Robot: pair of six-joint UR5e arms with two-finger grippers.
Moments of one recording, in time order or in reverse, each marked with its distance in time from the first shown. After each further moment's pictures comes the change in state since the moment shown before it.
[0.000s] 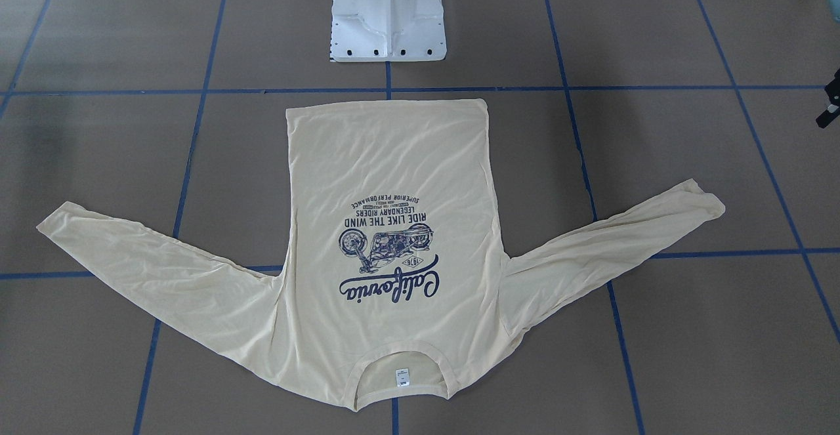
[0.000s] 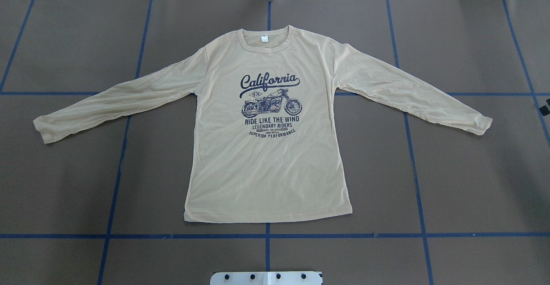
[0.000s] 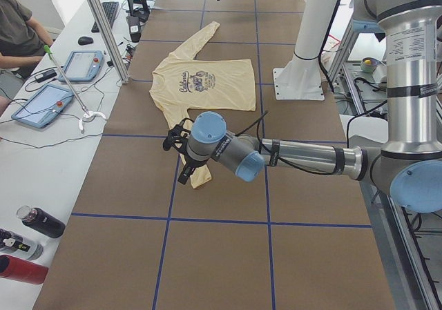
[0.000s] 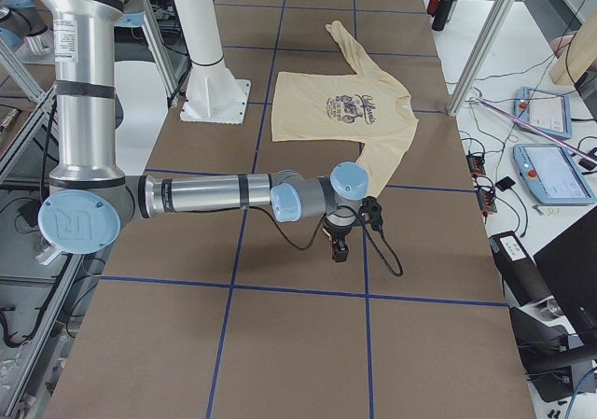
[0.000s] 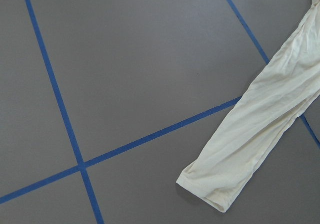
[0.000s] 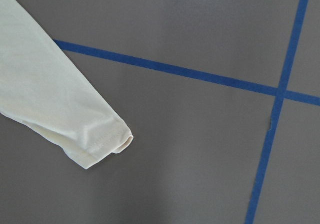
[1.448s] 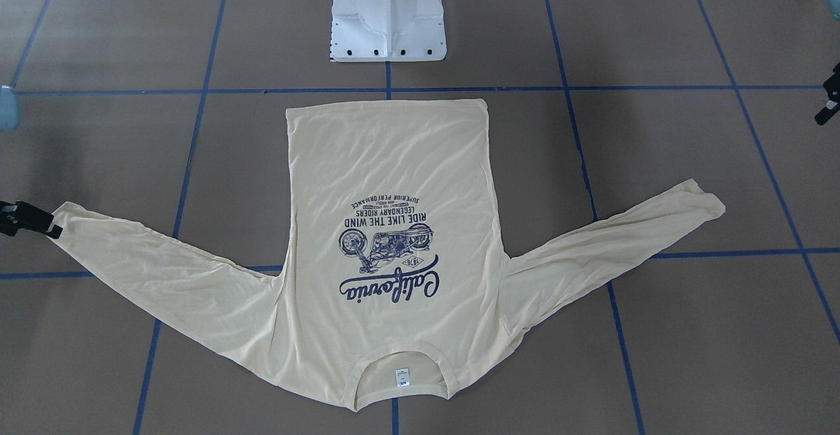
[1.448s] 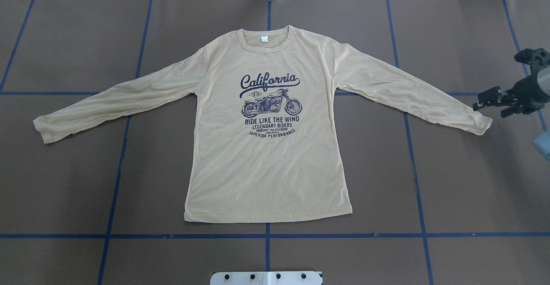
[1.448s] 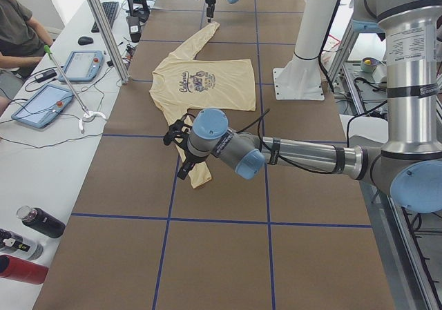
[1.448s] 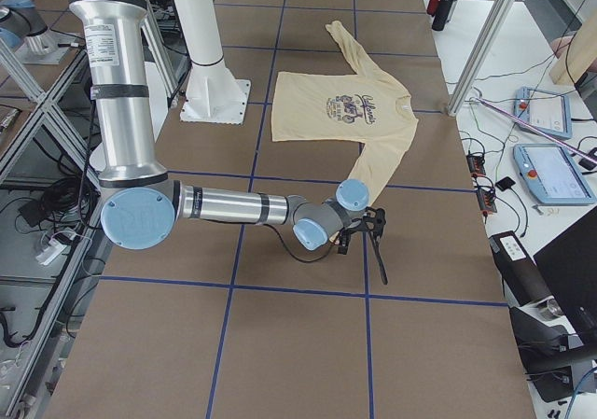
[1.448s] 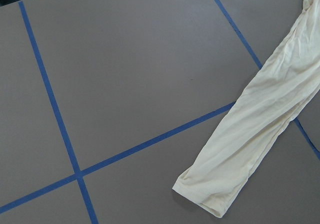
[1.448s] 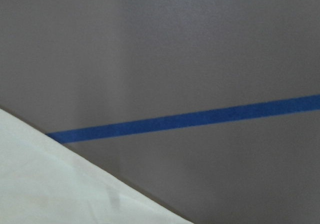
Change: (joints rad) left arm 0.001 0.001 -0.019 -0.025 -0.003 -0.002; right arm -0.193 0.121 -0.349 0.594 -0.002 0.744
